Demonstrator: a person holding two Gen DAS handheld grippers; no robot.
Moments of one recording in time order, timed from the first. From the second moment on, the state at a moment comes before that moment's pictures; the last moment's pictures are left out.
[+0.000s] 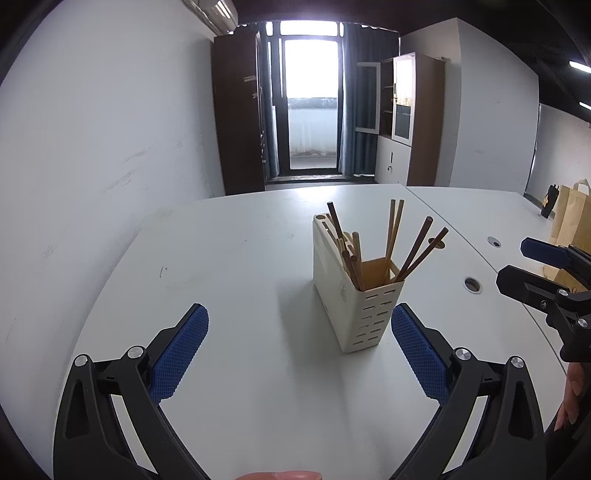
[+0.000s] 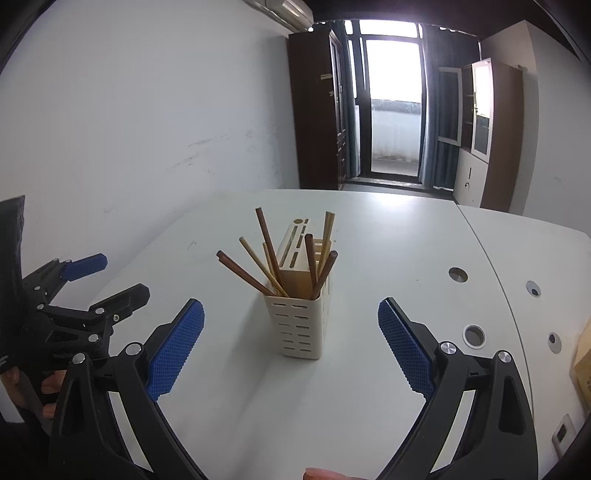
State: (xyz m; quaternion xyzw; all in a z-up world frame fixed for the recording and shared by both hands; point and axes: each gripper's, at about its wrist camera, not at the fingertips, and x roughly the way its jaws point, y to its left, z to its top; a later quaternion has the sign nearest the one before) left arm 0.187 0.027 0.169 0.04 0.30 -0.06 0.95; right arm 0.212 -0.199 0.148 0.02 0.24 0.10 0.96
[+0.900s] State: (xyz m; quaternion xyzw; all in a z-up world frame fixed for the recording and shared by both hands) left arm 0.164 0.020 0.148 0.04 0.33 -0.06 0.94; right arm 0.203 -0.188 0.120 0.01 0.26 0.10 0.96
